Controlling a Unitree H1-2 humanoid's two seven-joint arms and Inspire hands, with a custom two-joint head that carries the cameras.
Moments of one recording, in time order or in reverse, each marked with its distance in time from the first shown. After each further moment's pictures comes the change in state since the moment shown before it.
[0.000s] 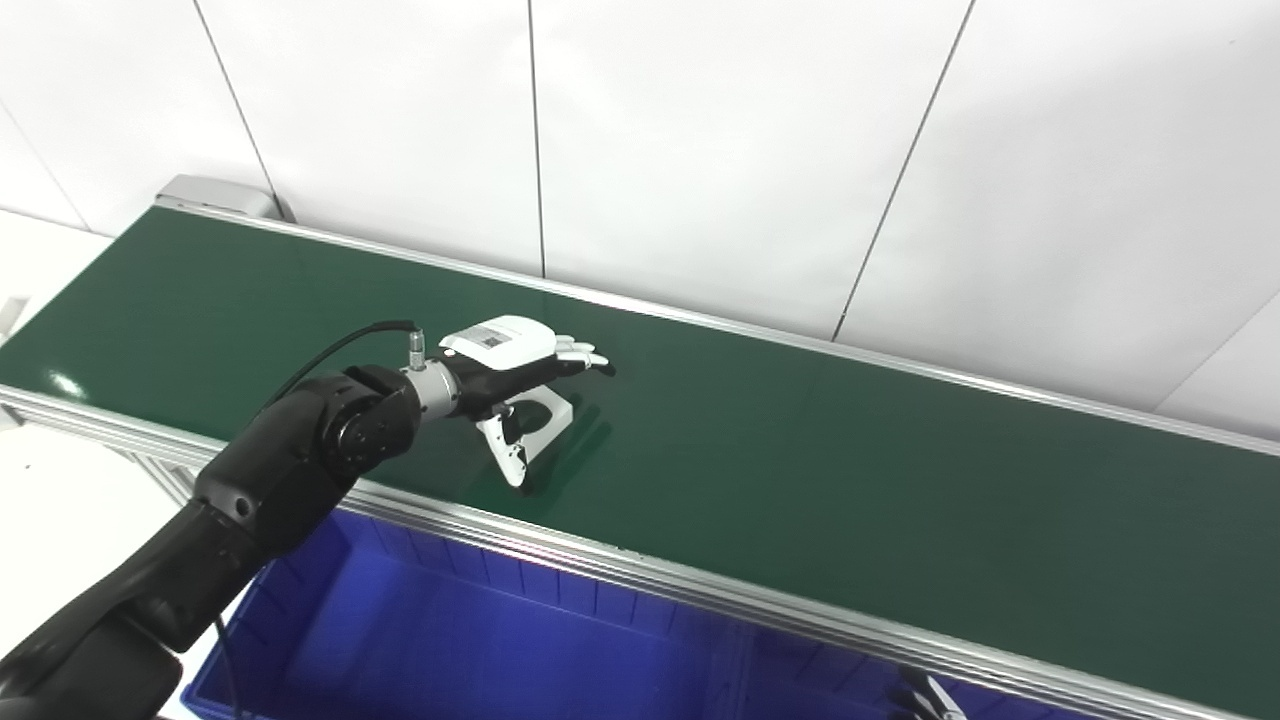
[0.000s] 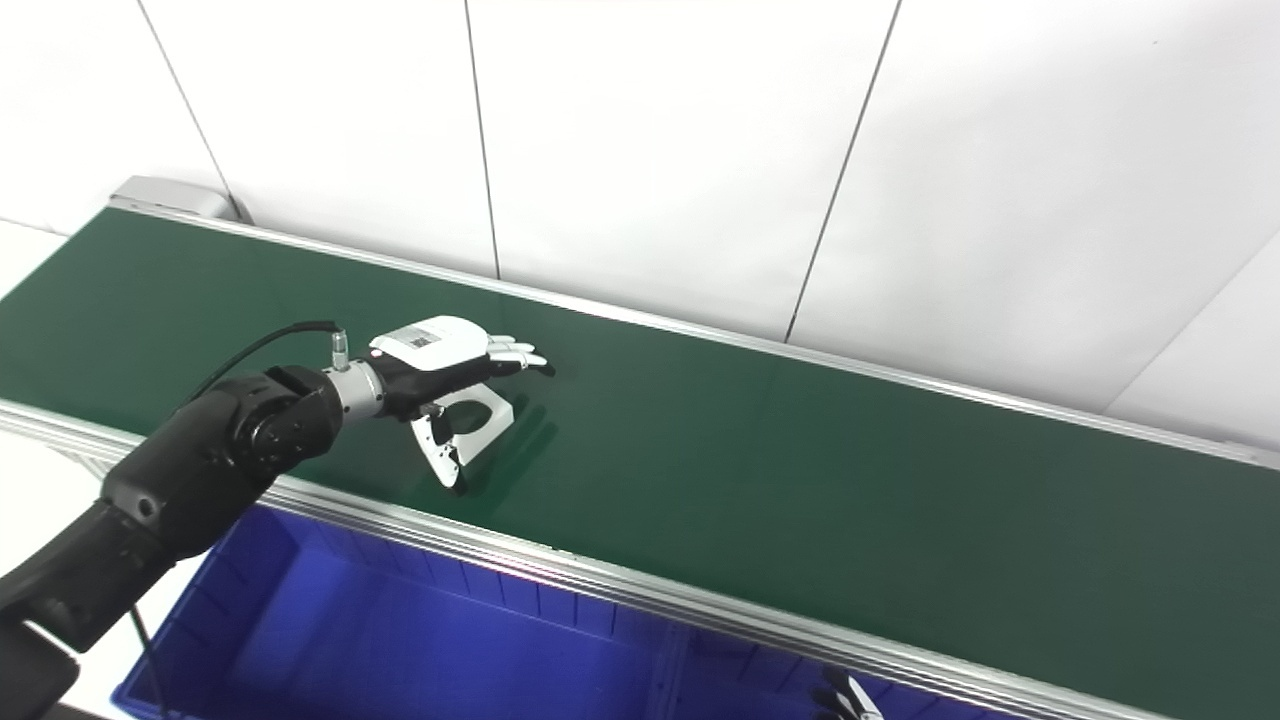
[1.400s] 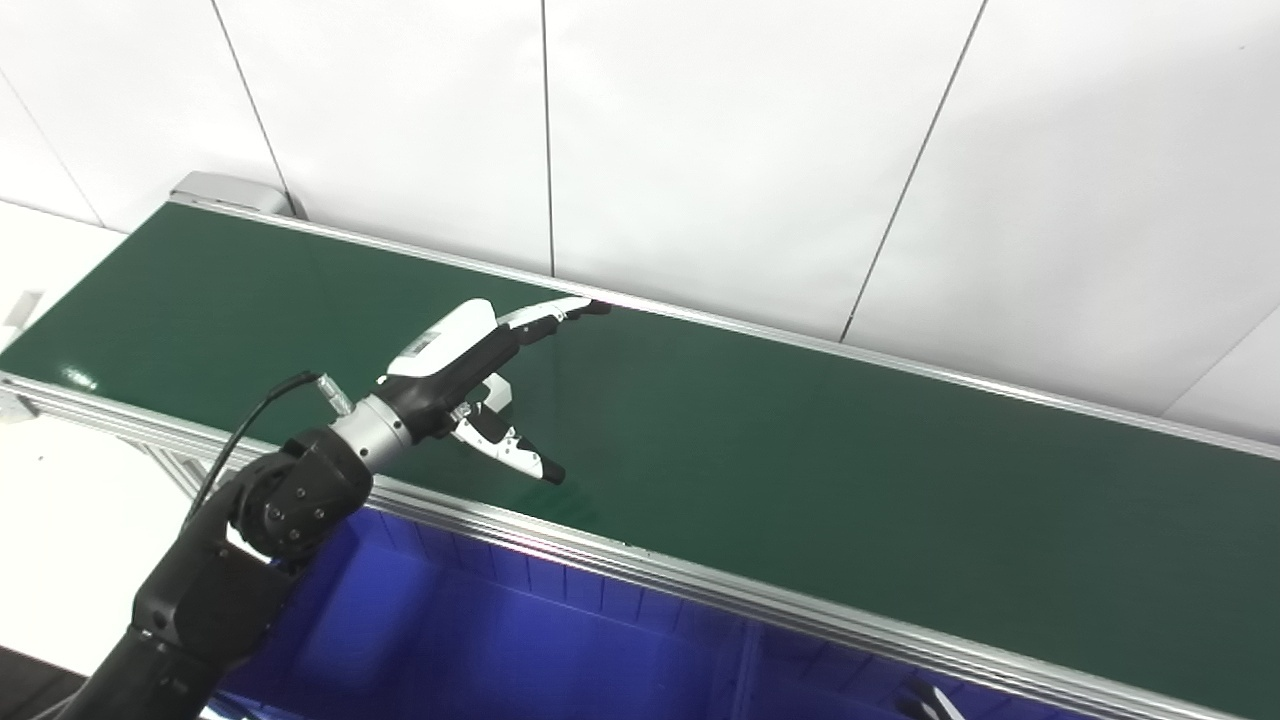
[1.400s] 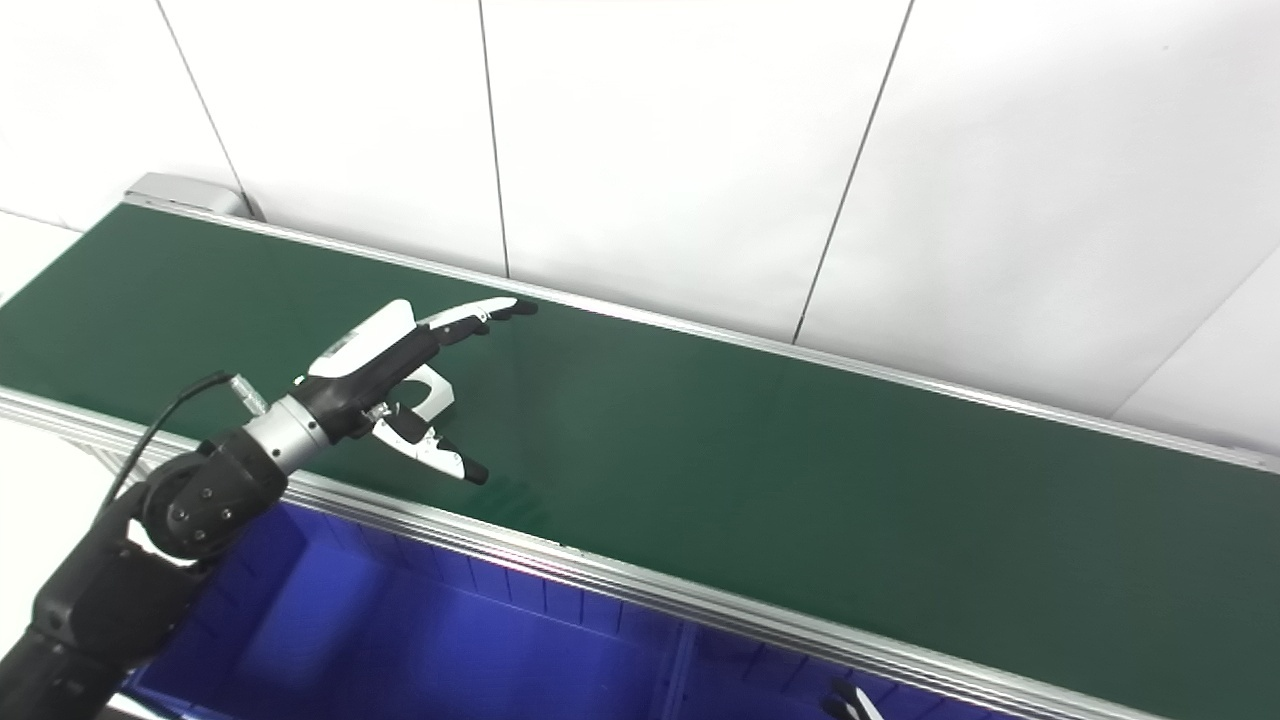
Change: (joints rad) left arm 0.253 -0.068 0.242 -0.283 -0.331 -0.035 0.153; right arm -0.009 -0.003 -0.013 0.028 -0.012 0.013 0.006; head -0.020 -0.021
